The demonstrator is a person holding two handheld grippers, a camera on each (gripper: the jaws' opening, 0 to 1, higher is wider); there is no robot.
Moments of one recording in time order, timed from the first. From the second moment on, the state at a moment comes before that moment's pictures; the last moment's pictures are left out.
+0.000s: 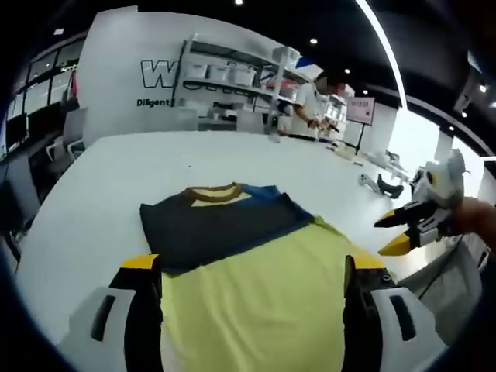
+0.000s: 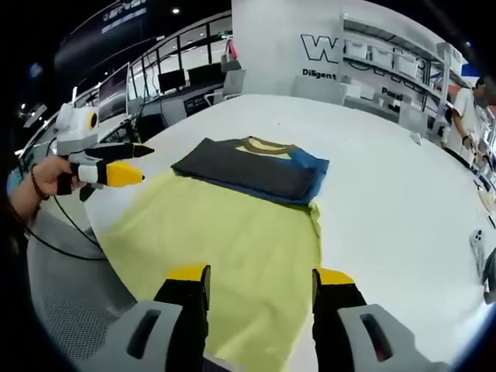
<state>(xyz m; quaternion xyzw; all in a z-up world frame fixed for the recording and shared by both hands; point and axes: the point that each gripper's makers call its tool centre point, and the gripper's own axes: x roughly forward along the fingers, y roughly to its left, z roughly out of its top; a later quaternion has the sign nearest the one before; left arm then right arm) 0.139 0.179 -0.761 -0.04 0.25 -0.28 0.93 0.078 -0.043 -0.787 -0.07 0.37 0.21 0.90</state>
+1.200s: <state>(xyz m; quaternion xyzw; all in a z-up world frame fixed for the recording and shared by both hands) 0.030 0.237 -0.828 0.02 0.47 -0.27 0.84 0.026 -0.077 -0.833 -0.07 0.53 0.17 0.83</state>
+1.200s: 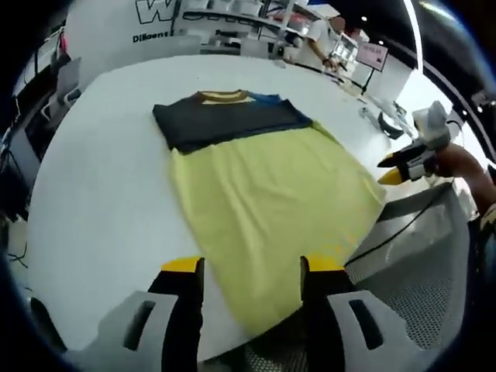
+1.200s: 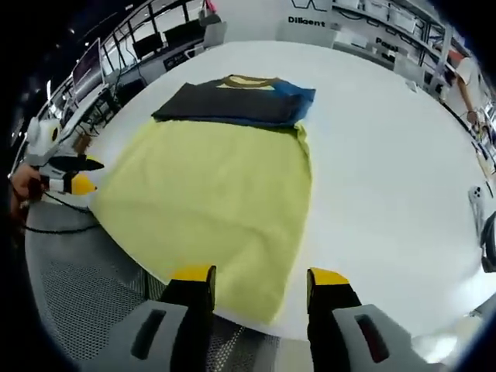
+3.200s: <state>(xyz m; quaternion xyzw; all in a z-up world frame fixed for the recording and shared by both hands) 0.031 0.254 -0.835 -0.02 0.49 -0.15 0.86 0.020 -0.081 -0.842 -0.10 0.56 0.15 0.81</state>
